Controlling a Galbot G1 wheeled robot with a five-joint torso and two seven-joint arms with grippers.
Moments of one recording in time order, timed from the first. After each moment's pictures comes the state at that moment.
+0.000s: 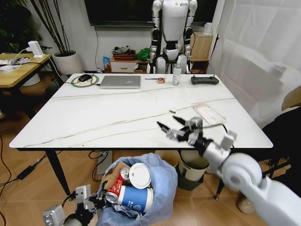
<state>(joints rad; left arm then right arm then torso) 2.02 -1.18 -0.63 -2.45 -0.85 0.41 -0.21 -0.88 0.82 0.12 1.99 1.00 -0.28 -0.07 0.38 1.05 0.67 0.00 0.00</state>
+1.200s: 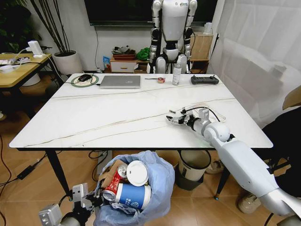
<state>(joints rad) 2.01 -1.19 -0.65 -2.45 -0.86 0.41 -0.21 -0.55 1.04 -0.02 1.39 0.69 -0.43 -0.18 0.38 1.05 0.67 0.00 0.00</state>
